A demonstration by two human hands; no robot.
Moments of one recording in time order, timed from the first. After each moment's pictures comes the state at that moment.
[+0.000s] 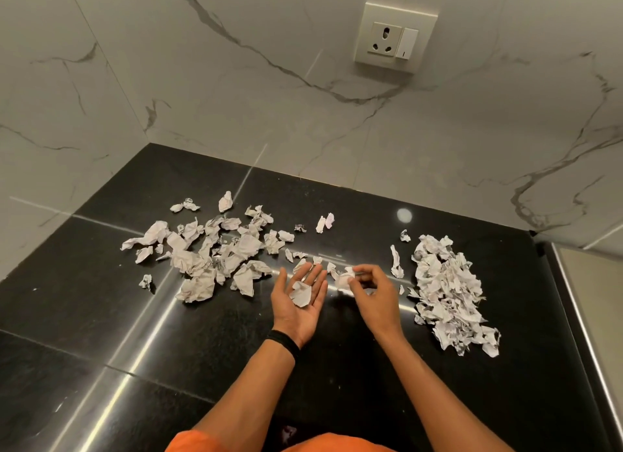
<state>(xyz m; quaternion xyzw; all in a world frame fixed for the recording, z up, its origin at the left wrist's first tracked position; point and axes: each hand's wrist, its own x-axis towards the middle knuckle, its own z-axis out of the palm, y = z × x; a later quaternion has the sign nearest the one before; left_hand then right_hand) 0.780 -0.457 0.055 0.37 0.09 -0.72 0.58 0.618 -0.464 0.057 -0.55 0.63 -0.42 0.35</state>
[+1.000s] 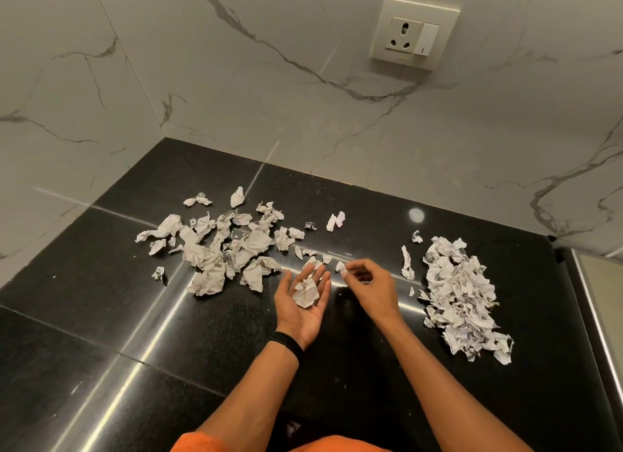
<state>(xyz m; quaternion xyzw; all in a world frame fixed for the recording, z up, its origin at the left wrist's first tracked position) 0.787 -0.452 0.047 0.36 0.14 -0.71 0.60 0.631 -0.487 0.058 -0.58 0.60 -0.39 0.39</state>
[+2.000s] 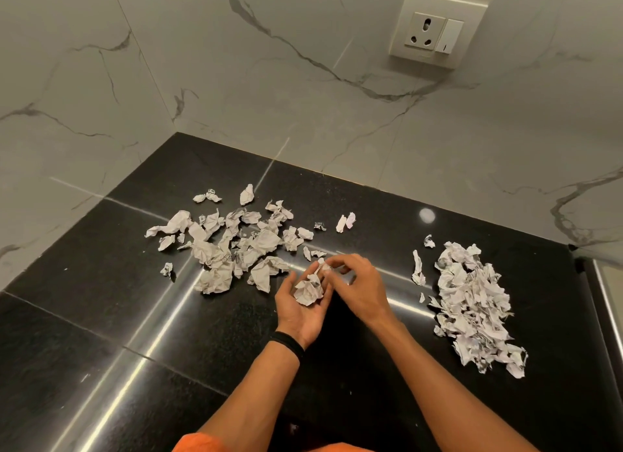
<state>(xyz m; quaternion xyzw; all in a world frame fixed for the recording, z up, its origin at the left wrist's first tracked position) 0.798 -0.457 0.044 0.34 0.16 -0.71 0.60 0.662 -0.498 0.066 -0.72 0.52 -0.34 0.32</state>
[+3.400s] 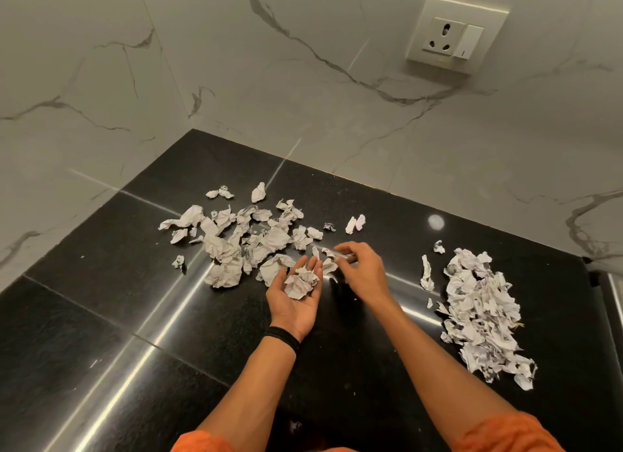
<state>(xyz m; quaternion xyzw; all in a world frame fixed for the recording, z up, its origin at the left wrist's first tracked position) 0.819 -0.458 0.056 0.29 0.21 -0.66 0.66 0.678 -0.532 0.065 -0.69 0.59 -0.26 0.32</state>
